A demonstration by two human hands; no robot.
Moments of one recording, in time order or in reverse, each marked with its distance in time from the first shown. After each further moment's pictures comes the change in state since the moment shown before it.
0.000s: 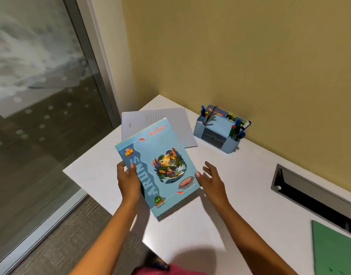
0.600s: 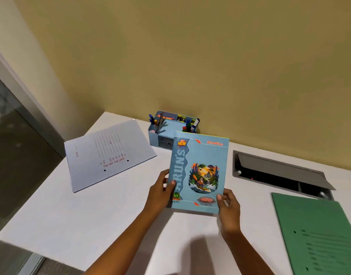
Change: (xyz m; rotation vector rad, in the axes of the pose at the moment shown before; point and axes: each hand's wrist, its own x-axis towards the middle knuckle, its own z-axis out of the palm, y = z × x) left_hand -0.066 -0.009 0.134 0.460 -0.919 0.204; right_hand -0.041 0.076 -0.092 0.367 0.627 0.108
